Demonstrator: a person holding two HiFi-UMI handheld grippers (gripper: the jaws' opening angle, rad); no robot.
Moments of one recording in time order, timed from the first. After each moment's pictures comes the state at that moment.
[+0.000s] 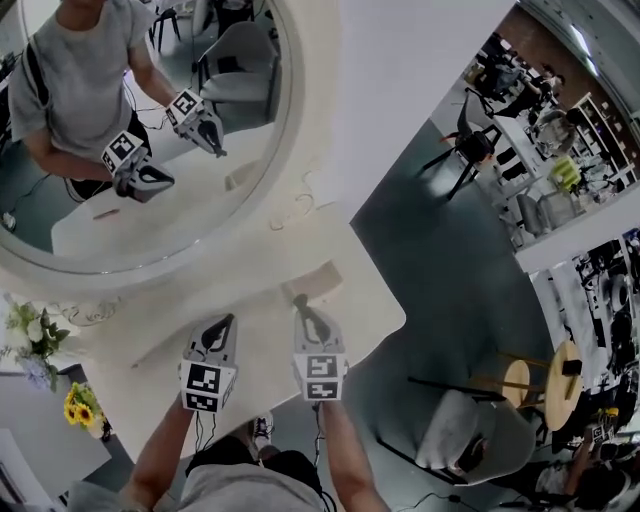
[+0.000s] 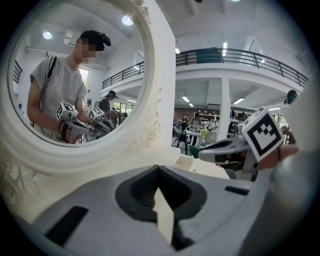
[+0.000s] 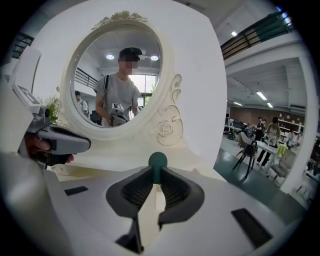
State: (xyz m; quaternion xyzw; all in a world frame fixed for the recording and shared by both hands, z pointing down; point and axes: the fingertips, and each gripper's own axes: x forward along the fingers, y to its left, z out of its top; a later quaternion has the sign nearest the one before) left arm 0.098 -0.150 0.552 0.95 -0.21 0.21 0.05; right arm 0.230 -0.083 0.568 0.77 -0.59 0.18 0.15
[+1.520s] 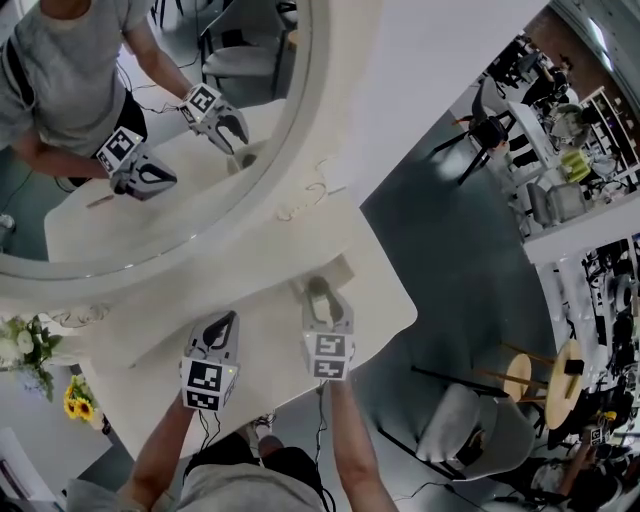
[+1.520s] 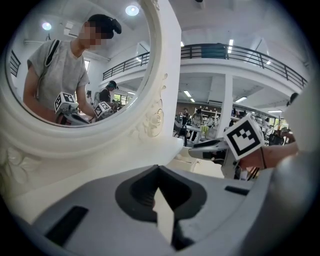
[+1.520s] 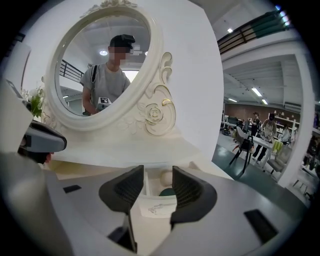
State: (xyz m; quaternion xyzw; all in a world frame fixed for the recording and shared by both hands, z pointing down) left arm 0.103 -0.163 0.591 0.94 -0.20 0.24 0.08; right arm 0.274 -0.114 0.619 0.79 -0.56 0.20 0.15
